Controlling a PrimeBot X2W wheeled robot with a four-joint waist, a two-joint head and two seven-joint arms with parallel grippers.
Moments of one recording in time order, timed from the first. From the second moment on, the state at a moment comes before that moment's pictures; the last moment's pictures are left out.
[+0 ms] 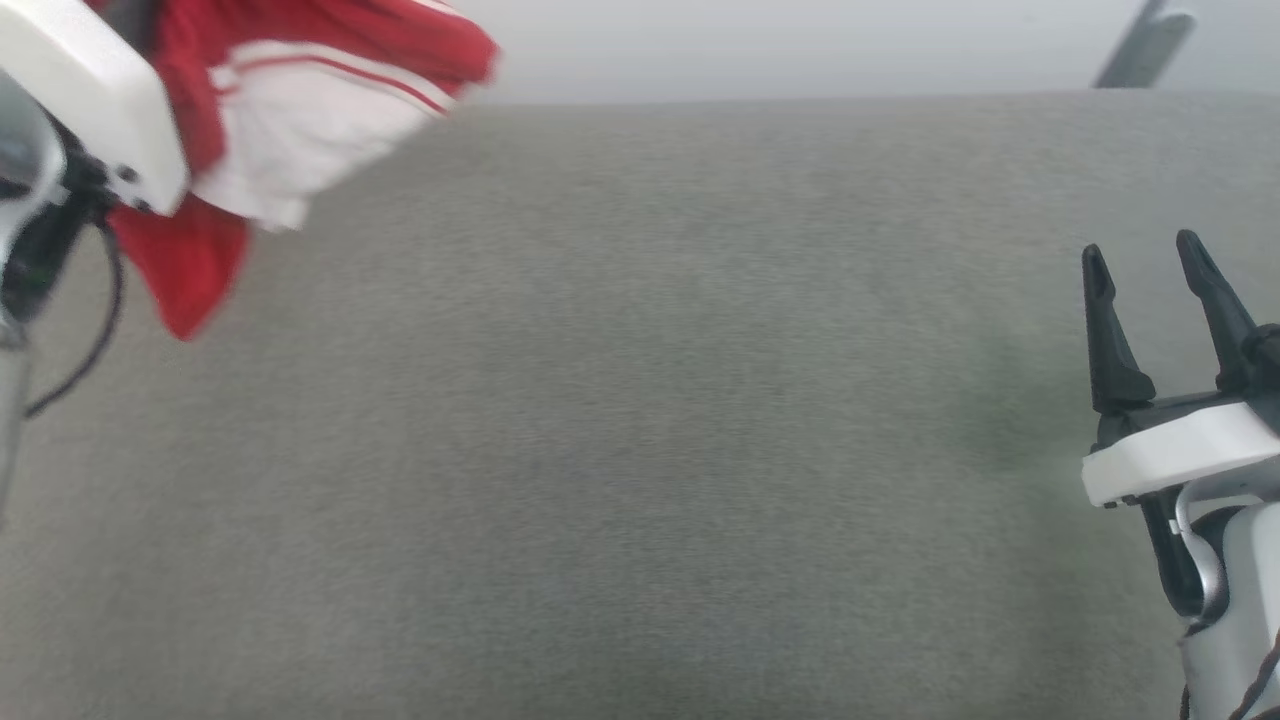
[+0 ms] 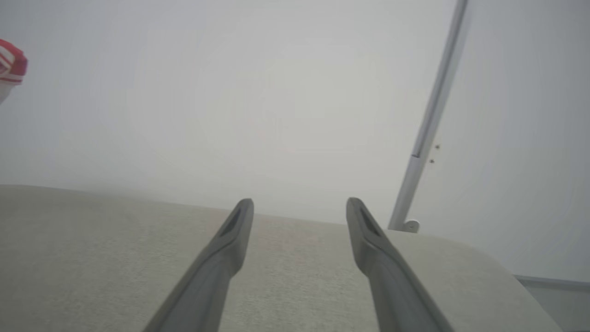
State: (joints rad) left arm -0.92 0.63 -0.29 0.20 -0.56 -0.05 0.38; right arm -0.31 -0.23 -0.06 0.17 0.17 0.13 -0.19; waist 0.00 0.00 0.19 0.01
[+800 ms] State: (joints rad) left arm -0.64 0.54 -0.52 -0.14 -0.67 0.05 0.73; right arm -0.29 -0.14 -0.10 0.27 0.17 0.13 -0.26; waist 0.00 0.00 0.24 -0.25
